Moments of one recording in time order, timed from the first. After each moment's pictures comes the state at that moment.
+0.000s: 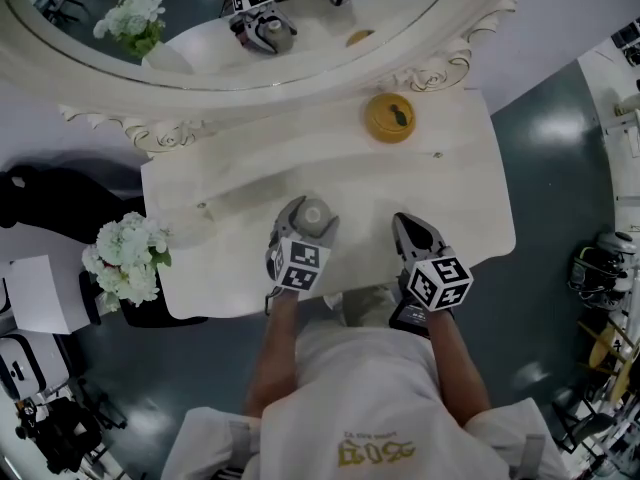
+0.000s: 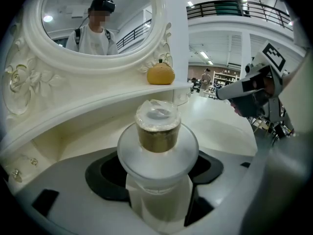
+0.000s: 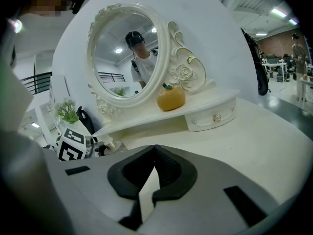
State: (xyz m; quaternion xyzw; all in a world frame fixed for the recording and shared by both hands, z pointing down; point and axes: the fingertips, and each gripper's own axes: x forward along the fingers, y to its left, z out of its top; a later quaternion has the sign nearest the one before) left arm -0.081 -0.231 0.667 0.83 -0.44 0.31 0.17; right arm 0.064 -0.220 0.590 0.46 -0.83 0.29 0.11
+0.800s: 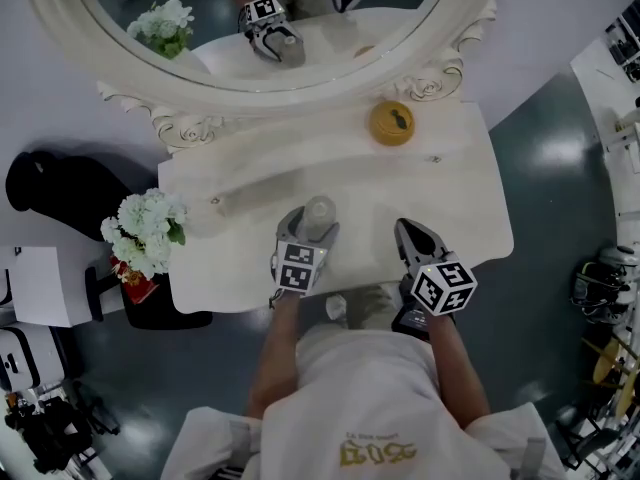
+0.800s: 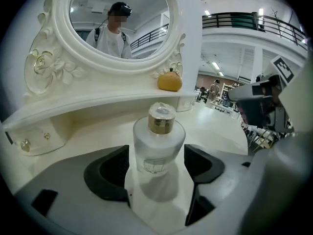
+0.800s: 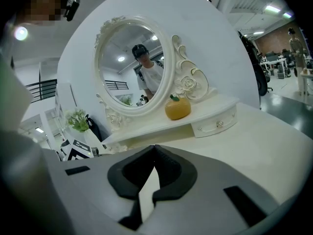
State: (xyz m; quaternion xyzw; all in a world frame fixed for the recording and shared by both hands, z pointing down) left arm -0.096 -0.205 0.651 0.81 -0.47 0.26 0.22; right arm 0.062 -0.194 0.553 0.45 -0.84 0.28 0.06
